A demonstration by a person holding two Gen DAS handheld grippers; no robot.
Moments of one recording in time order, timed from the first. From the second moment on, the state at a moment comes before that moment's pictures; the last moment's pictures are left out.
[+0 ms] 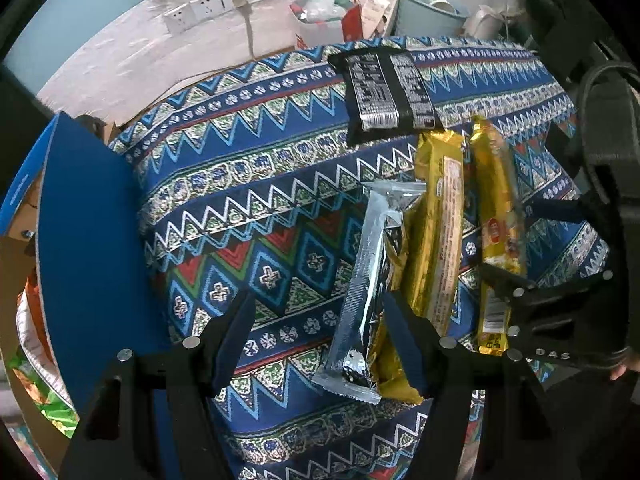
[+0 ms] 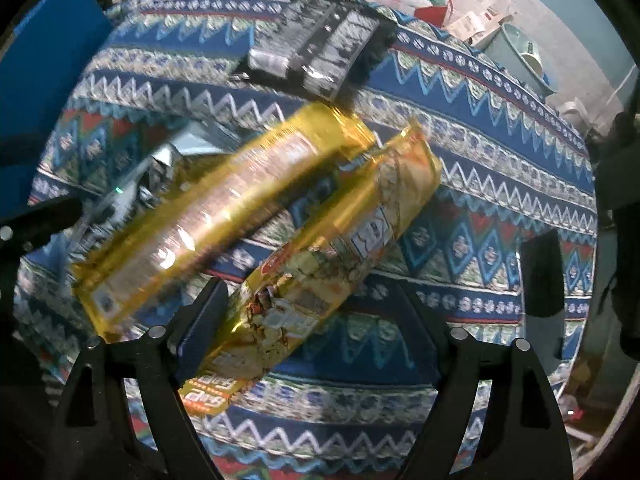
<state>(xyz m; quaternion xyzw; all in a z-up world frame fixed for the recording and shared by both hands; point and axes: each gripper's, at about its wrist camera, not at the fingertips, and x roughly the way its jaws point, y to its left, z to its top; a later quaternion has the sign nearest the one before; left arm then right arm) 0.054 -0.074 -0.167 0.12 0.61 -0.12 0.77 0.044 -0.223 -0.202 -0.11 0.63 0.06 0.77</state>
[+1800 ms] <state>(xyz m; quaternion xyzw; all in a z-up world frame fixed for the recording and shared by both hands) 0.081 -0.095 -0.216 0.14 0.63 -0.13 0.75 0.128 -0.285 -0.214 -0.05 0.61 -0.01 0.79</state>
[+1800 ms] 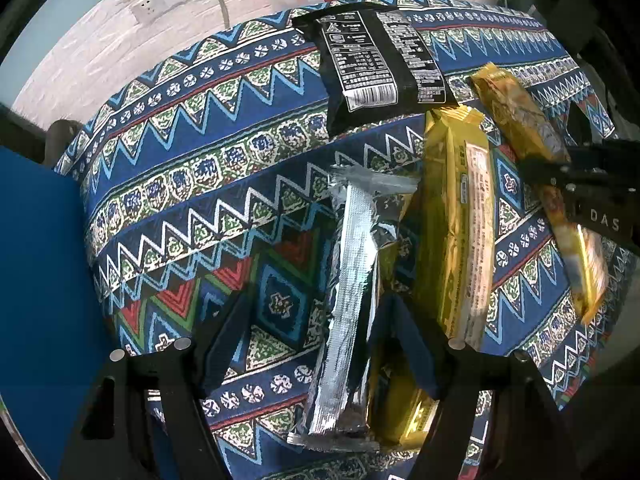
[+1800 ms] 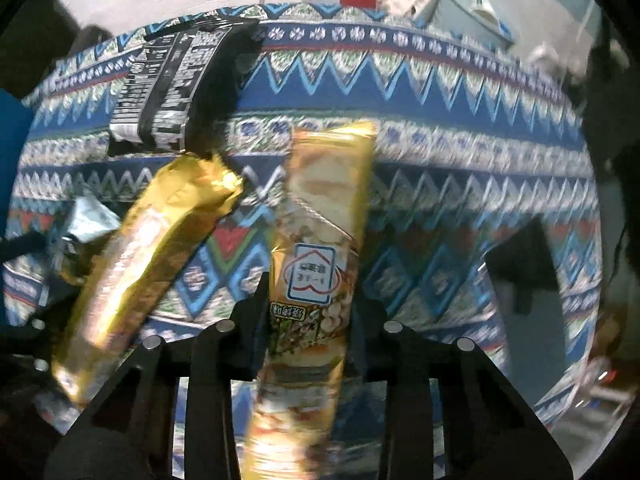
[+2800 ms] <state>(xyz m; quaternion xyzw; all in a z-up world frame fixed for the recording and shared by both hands) 0.070 -0.104 -0.159 0.14 0.58 -0.15 0.78 0.067 -0.307 -0.162 -0.02 0.58 0.00 0.81</state>
